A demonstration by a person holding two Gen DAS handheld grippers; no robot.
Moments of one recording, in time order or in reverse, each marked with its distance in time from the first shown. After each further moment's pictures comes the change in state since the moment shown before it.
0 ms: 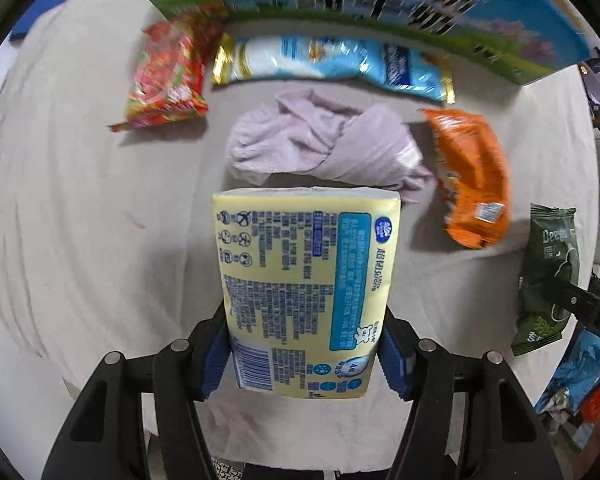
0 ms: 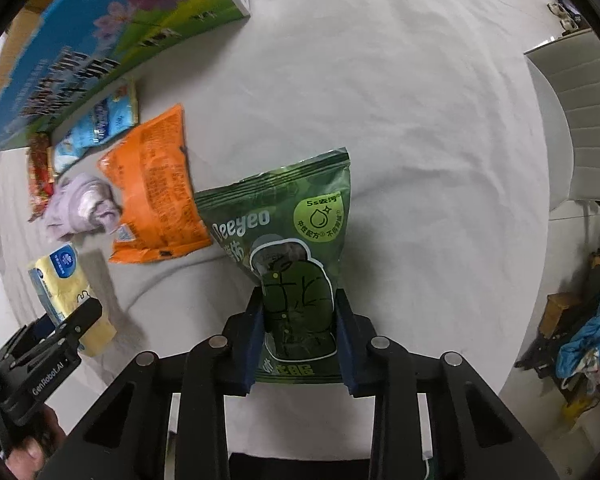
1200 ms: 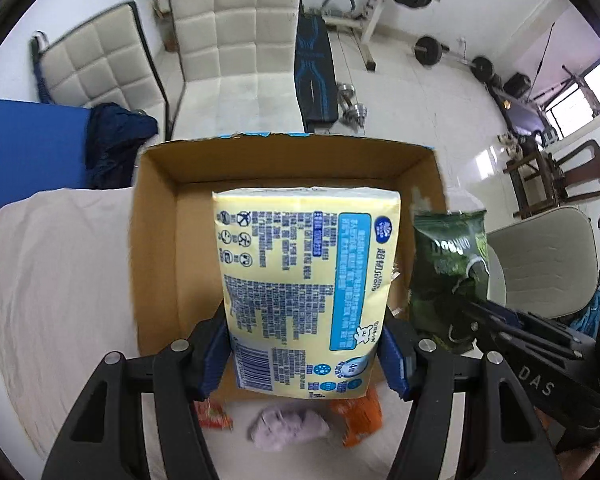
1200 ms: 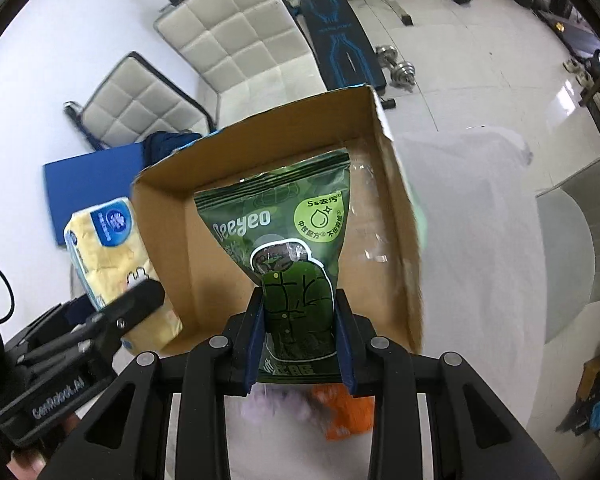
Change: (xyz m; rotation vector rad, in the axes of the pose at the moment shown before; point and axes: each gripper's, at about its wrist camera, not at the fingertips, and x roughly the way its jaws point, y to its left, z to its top) left arm -0.171 -0.008 0.257 0.188 -0.250 -0.205; right arm -0.171 0.116 0.183 0.013 -0.317 0.162
